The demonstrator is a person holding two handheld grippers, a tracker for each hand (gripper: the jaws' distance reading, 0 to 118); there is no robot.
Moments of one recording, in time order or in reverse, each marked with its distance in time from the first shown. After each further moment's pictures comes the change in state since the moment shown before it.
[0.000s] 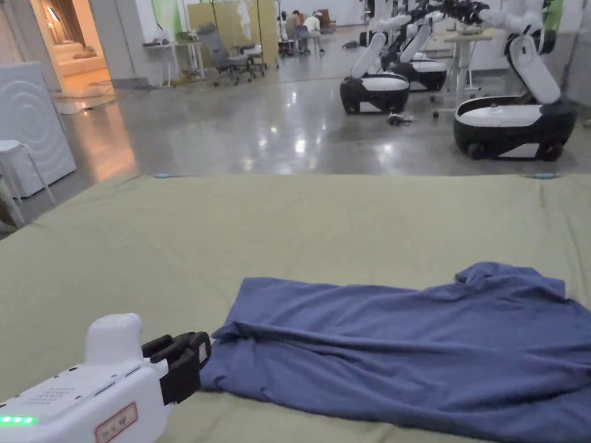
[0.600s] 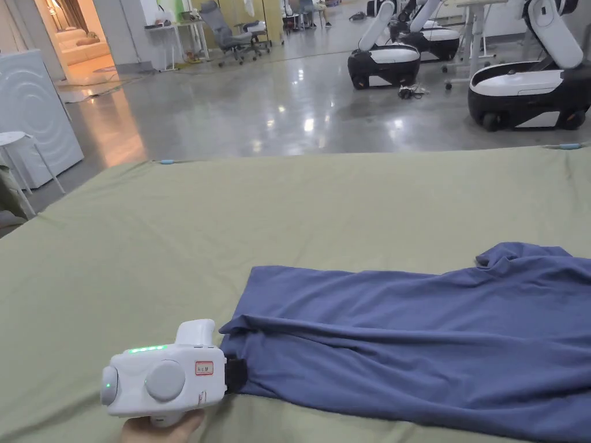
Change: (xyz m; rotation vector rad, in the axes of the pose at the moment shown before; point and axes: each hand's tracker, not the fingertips) left arm -0.045 -0.011 -0.141 -0.407 0.111 -0.026; right arm 0.032 -0.018 -0.003 -0.131 -0.055 -0.128
